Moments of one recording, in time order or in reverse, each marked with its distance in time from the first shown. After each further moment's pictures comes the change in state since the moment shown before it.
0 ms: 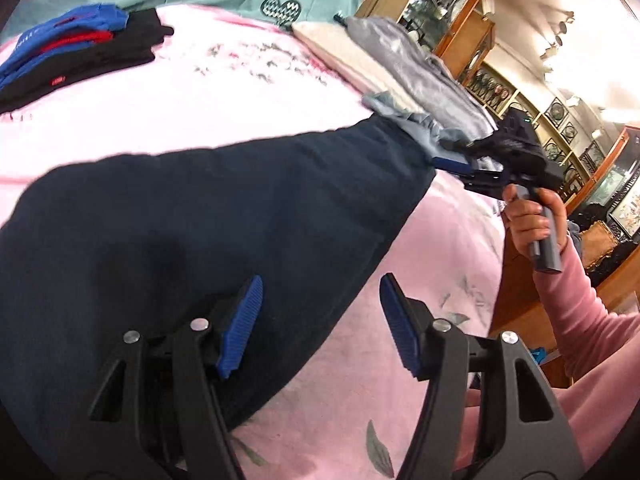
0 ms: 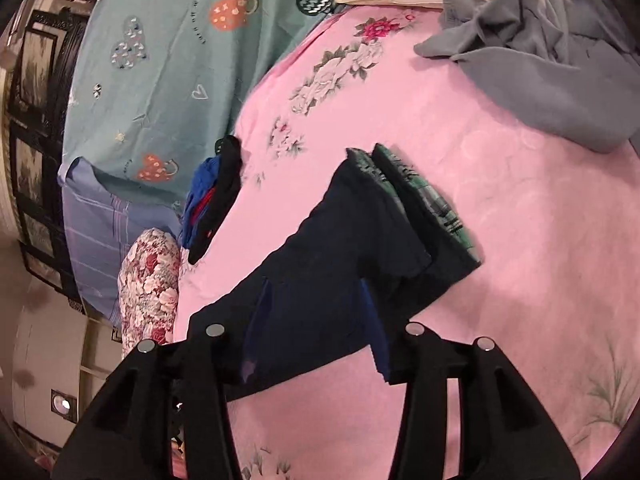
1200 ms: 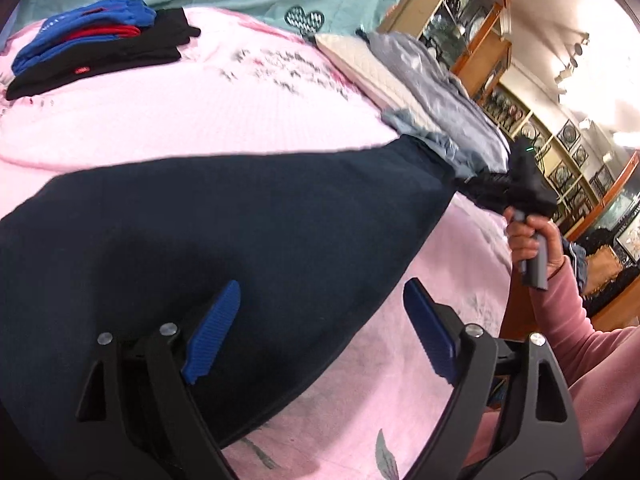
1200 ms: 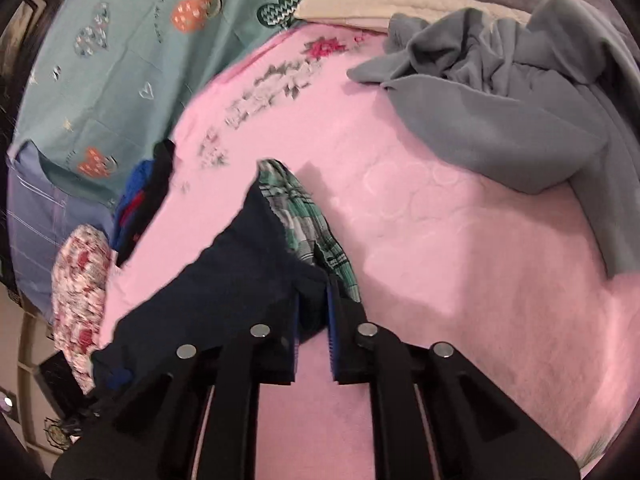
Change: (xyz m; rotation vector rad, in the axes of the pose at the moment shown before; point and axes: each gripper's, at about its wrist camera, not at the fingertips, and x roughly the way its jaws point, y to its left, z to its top) left arm -0.007 0.009 0.000 -0.055 -0.046 0.026; right arm -0.012 -0.040 0.011 -0.101 -0.060 -0.194
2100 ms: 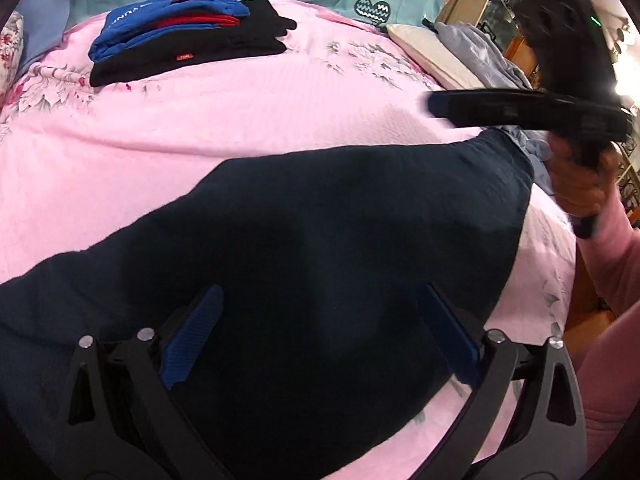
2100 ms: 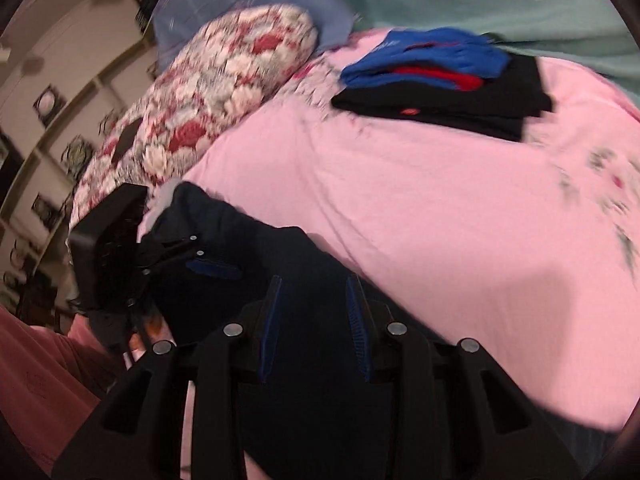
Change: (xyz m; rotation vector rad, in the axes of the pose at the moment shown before) left arm -0.047 0.086 0.000 -0.006 0.055 0.209; right arm 0.156 0.351 -0.059 -0.923 0.451 0.353
